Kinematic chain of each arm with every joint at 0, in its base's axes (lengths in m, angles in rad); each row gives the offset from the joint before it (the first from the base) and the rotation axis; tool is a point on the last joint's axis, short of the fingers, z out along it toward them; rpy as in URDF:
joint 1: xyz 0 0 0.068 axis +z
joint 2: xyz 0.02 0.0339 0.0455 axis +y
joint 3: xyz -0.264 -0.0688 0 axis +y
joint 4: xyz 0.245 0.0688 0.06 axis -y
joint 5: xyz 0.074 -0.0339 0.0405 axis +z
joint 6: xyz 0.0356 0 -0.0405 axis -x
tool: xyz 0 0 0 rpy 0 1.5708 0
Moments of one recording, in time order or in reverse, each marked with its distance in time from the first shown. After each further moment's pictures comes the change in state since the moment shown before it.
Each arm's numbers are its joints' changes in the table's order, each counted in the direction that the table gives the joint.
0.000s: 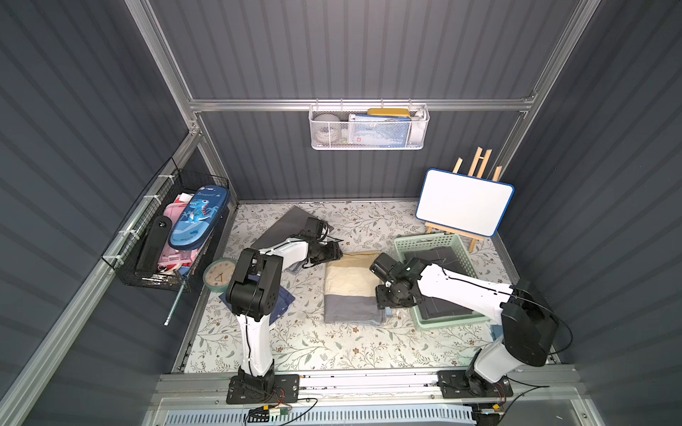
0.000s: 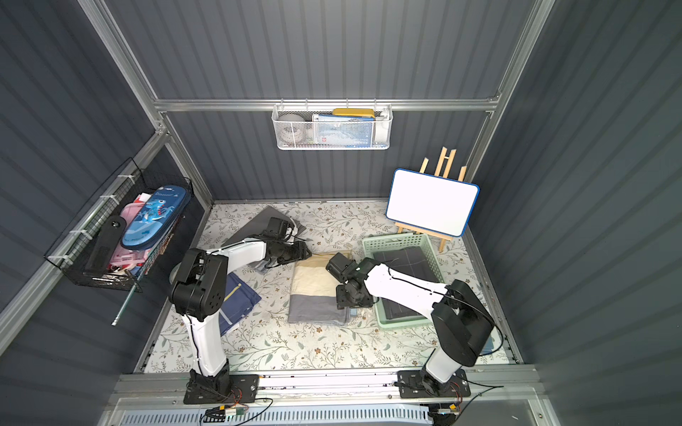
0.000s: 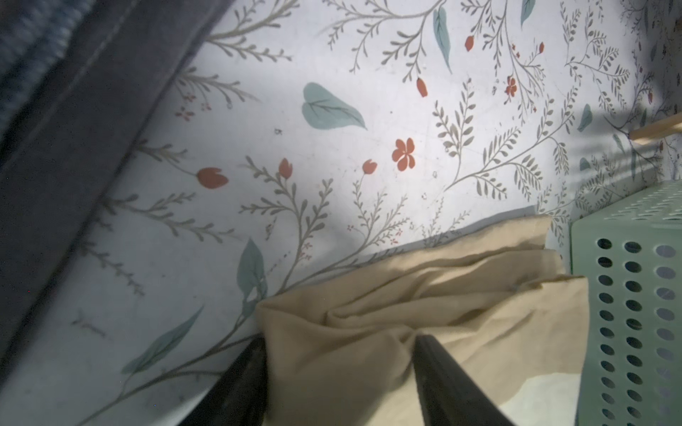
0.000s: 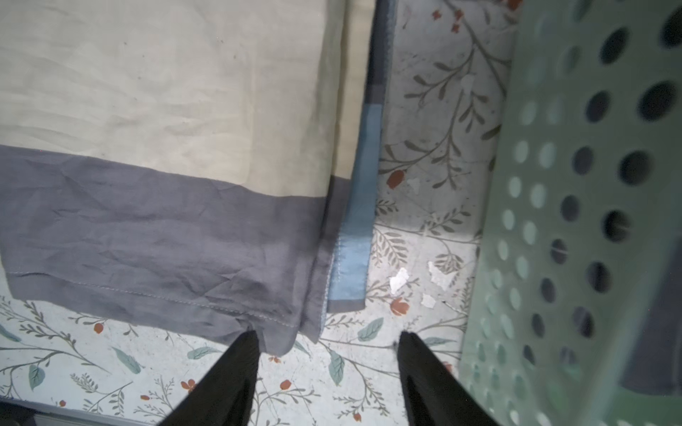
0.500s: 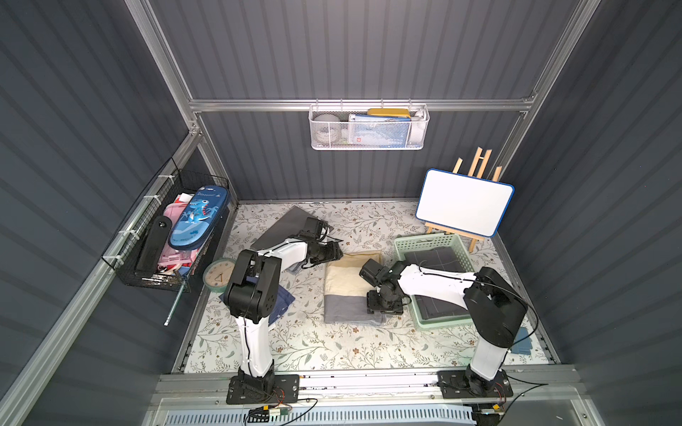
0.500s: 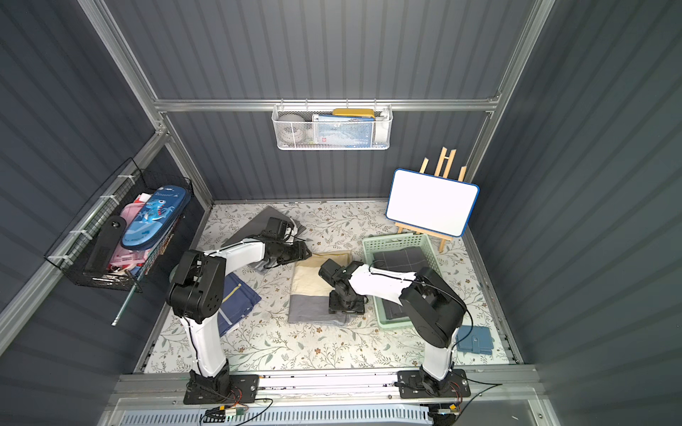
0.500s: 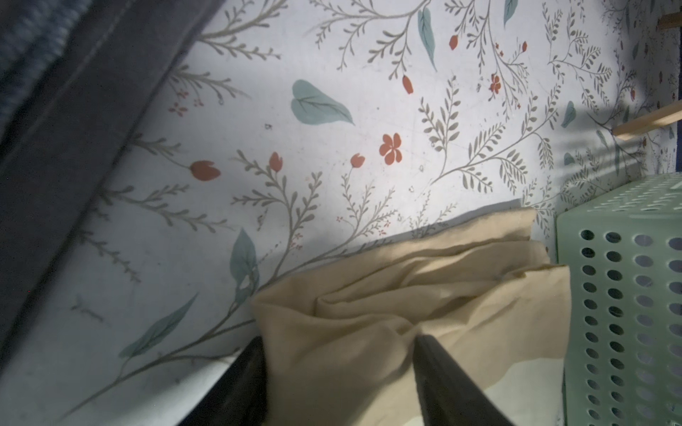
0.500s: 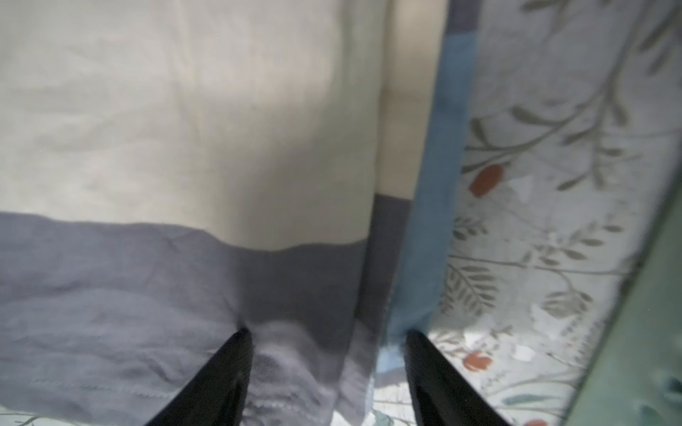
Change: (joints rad) left arm 0.000 -0.024 0.014 -0.001 -0.017 -0.003; right arm 0.002 0.188 -0.011 0.085 0.099 -0.100
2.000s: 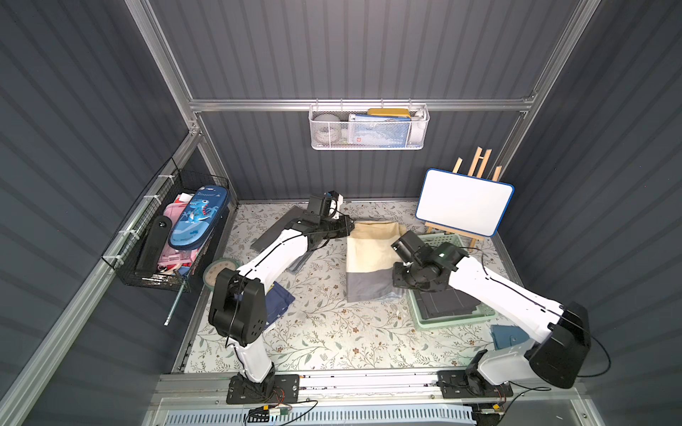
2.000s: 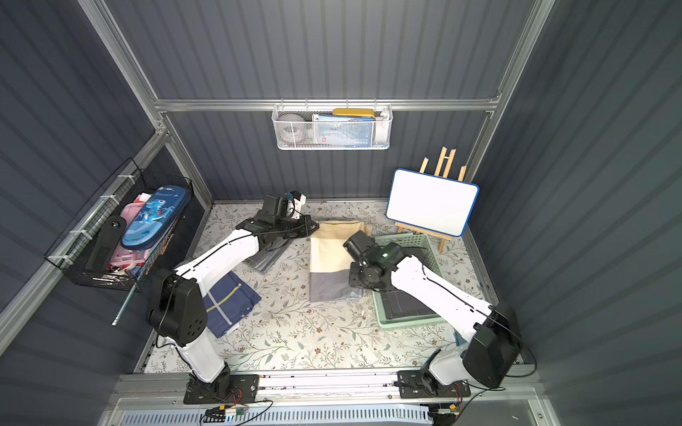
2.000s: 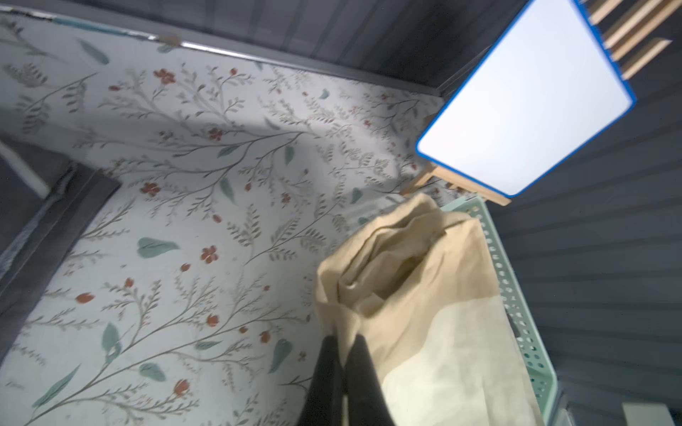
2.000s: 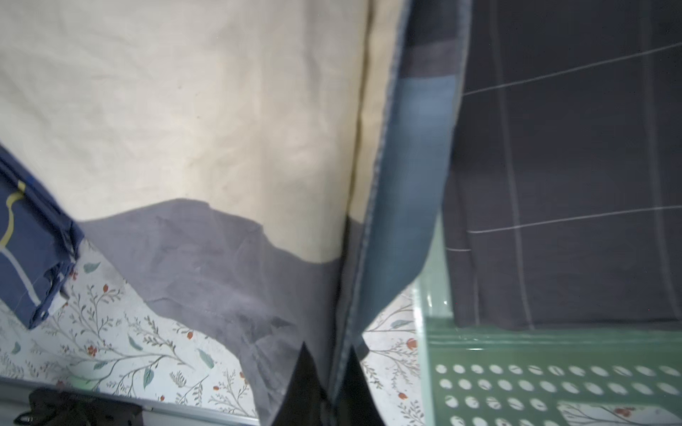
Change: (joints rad) left arm -0.132 -0.215 -0.199 -0.034 -0.024 0.063; right arm -0.162 -0.430 -0.113 -0.238 -0.177 0.094
